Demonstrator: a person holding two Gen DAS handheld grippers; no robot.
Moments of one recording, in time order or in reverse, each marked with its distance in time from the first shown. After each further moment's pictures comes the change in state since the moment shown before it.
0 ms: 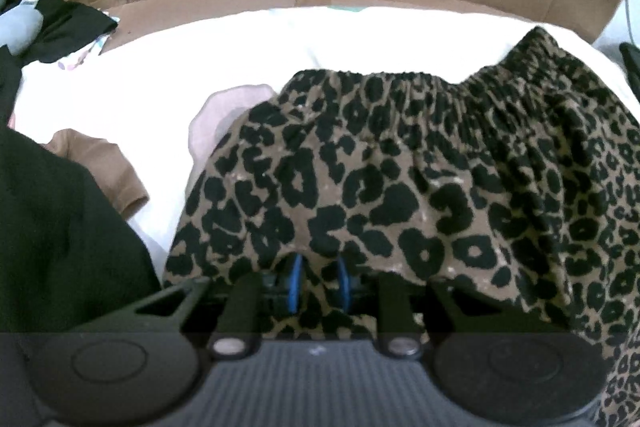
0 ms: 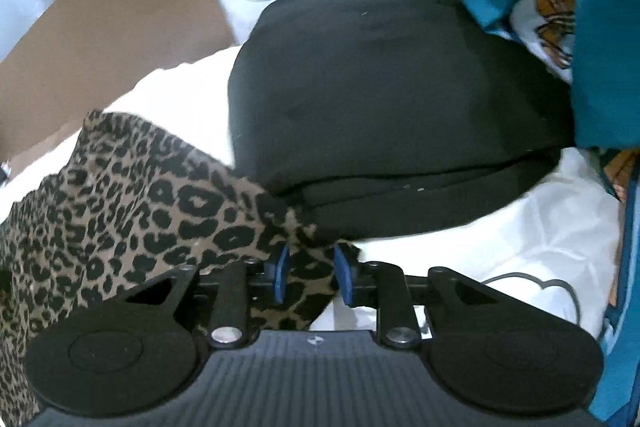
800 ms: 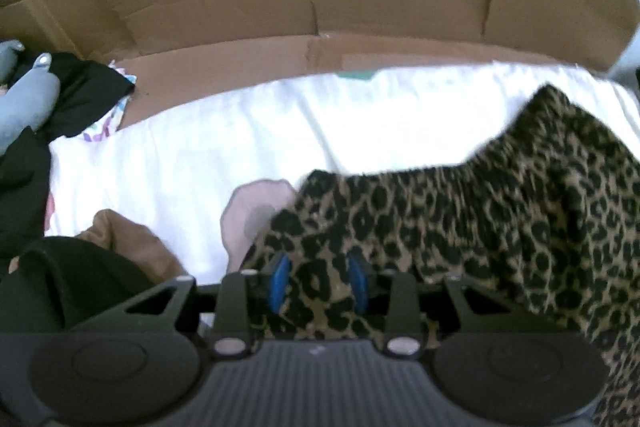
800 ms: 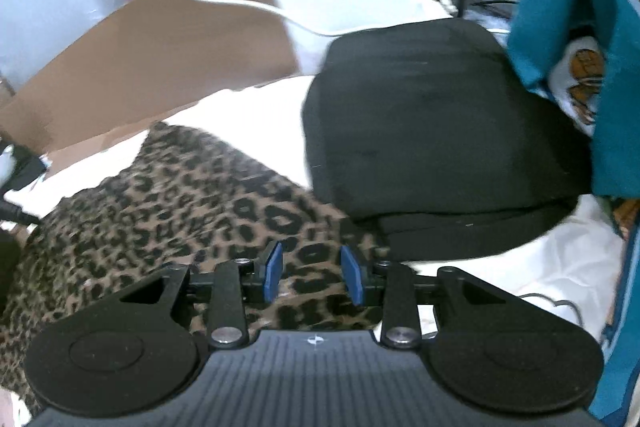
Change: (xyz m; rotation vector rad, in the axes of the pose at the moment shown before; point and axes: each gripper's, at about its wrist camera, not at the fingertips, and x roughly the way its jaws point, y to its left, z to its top) left arm -0.034 -0.015 0.071 0.020 0.003 0.097; right arm -0.040 0.054 0.009 -0.104 -0.023 0.119
